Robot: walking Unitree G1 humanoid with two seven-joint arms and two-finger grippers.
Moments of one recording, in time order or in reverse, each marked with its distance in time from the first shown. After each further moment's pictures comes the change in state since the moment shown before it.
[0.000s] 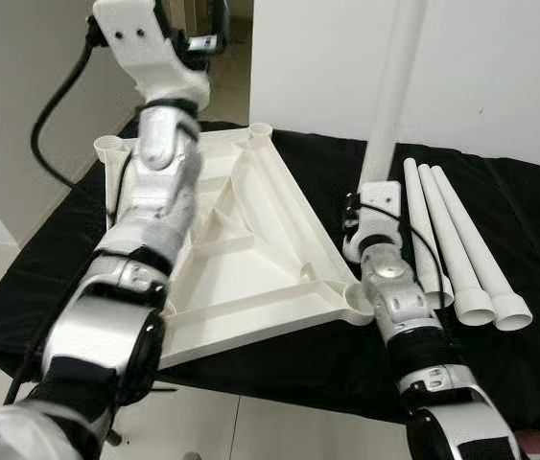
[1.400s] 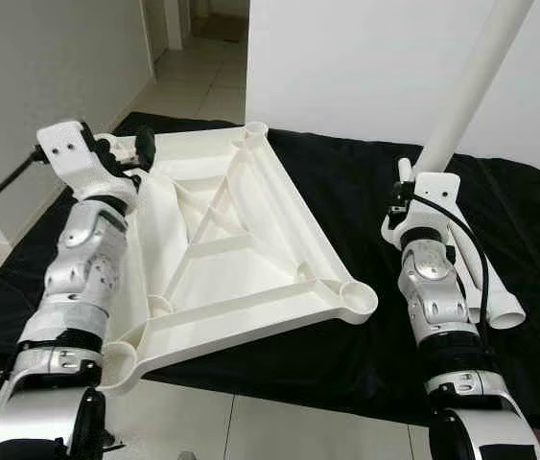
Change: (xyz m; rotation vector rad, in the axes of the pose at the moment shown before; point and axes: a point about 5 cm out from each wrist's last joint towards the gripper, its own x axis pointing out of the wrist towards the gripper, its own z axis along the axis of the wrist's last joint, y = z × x) left arm -0.047 0.071 -0.004 -0.153 0.260 0.192; right arm -0.003 -0.017 0.000 0.005 -0.051 -0.041
